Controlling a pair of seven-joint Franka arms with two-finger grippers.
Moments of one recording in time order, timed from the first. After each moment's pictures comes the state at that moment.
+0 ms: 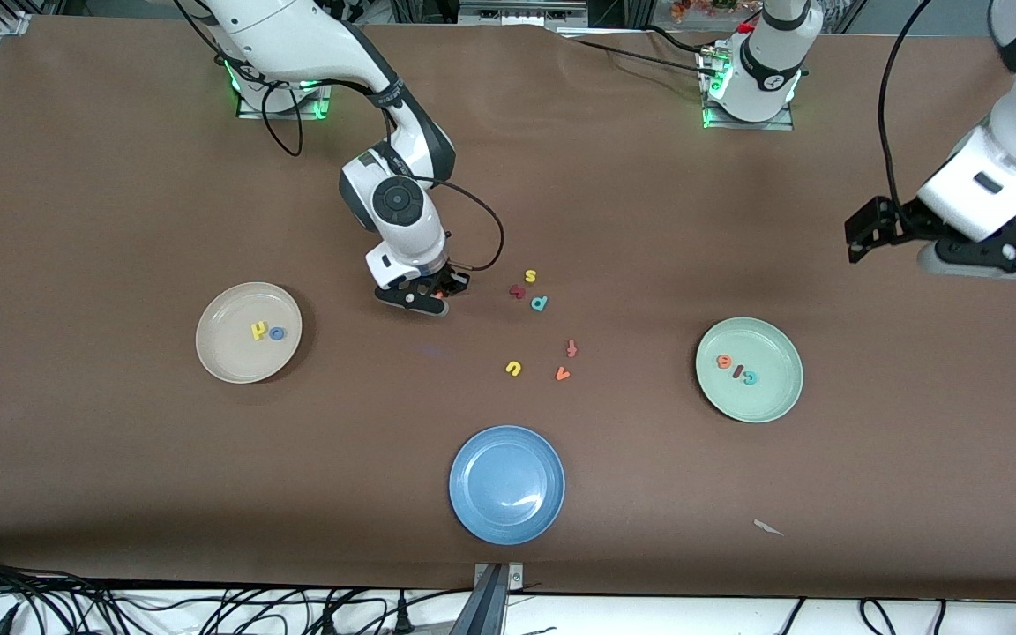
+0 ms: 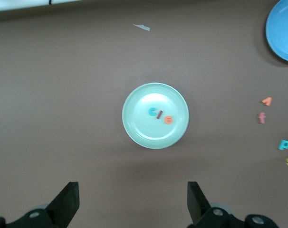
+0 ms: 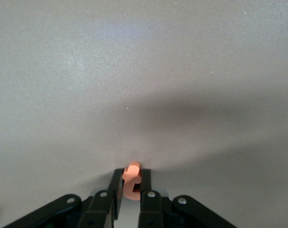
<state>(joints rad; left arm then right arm) -0.02 0.05 -0.11 -1.58 0.04 1.67 -0.05 0.63 0.59 0.05 -1.95 -0.01 2.56 0.93</state>
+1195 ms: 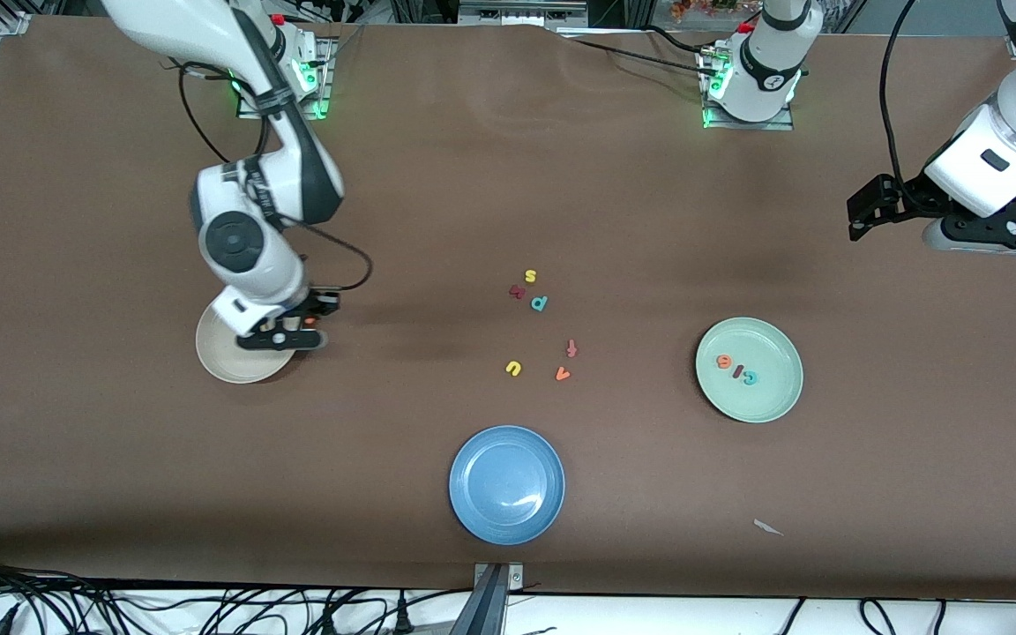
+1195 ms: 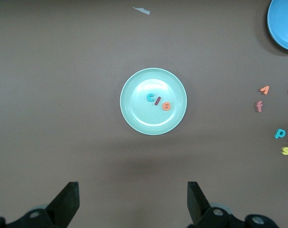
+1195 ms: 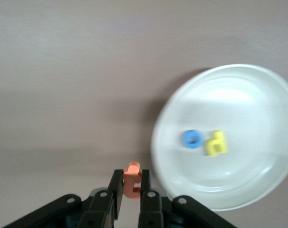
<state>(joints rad) -0.03 0.01 -0.09 -1.64 0.03 1.65 -0.05 0.55 0.41 -0.28 -1.96 0.01 2.24 0.19</state>
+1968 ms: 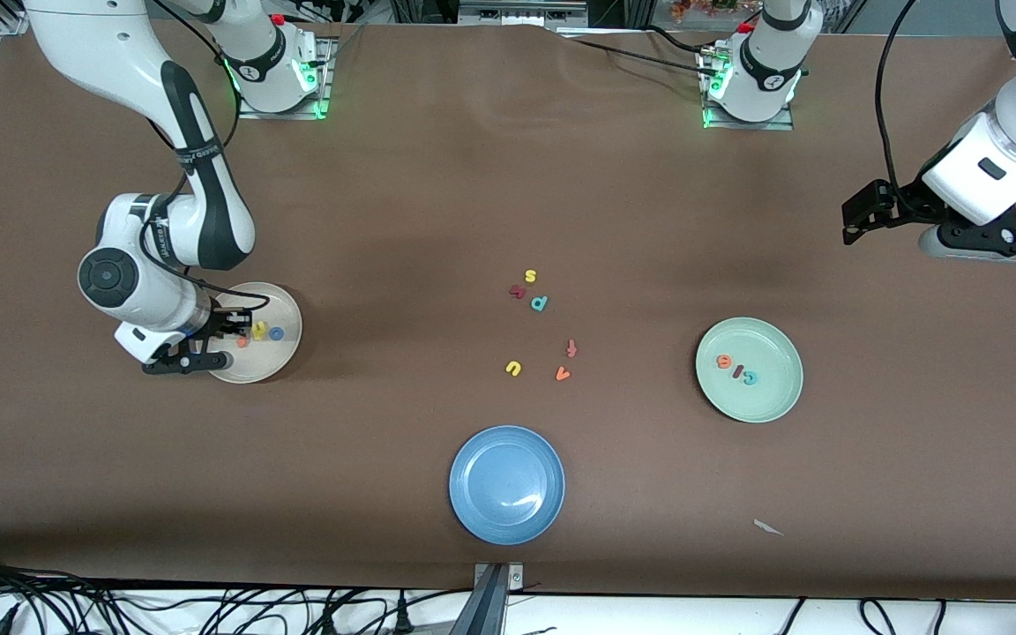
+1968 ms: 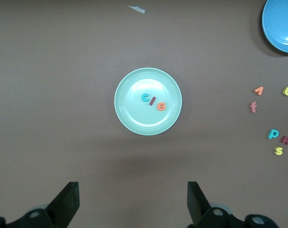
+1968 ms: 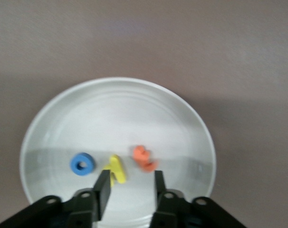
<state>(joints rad) -0.02 0.02 -0.08 -1.63 0.01 1.65 -0.05 0.40 0.48 -0.33 -1.95 0.12 2.32 -0.10</state>
